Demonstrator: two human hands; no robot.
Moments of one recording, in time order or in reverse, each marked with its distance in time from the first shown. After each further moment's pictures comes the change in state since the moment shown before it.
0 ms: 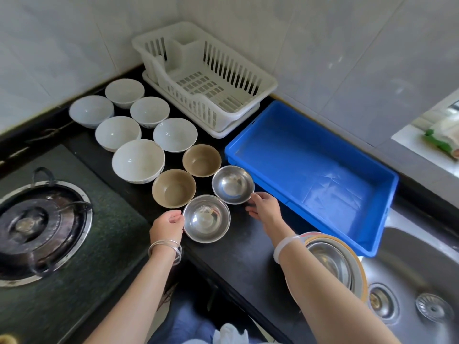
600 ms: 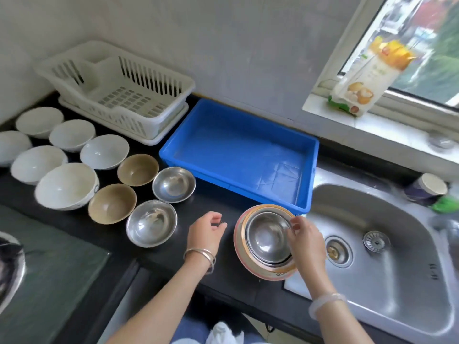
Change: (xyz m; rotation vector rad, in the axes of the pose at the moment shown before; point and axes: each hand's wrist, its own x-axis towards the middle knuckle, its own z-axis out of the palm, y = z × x) left_hand -0.123 0.028 0.124 0.401 -0.404 0.494; right_hand -0.108 0.092 -0.186 -0.660 0.626 -0.196
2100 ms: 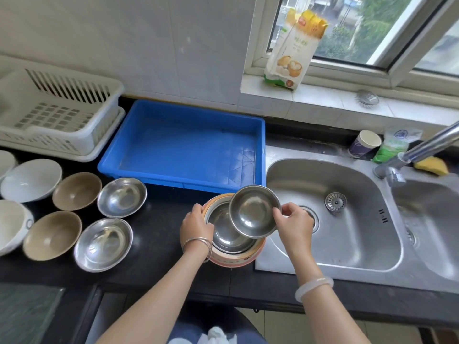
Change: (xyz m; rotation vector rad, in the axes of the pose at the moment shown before) left_hand 0.004 0.033 0.069 0.329 -0.051 0.087; right_hand -0.006 0.034 -0.037 0.384 0.198 0.262
